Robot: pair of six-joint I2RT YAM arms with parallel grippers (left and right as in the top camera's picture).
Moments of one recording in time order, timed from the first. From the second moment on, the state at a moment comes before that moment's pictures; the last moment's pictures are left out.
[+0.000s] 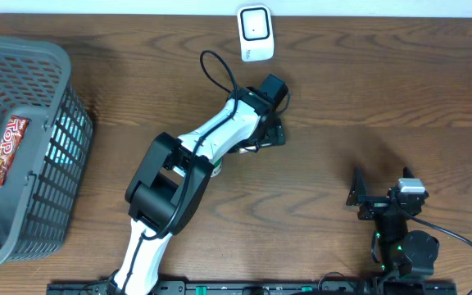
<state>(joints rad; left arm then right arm) -0.63 2.19 1.62 -0.84 0.06 -0.77 -0.06 0.02 0.03 -0.12 -0.07 0.06</state>
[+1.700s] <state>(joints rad) -0.35 0.93 1.63 -1.38 -0.34 -0.59 -0.06 0.02 0.03 -0.12 -0.07 0.06</state>
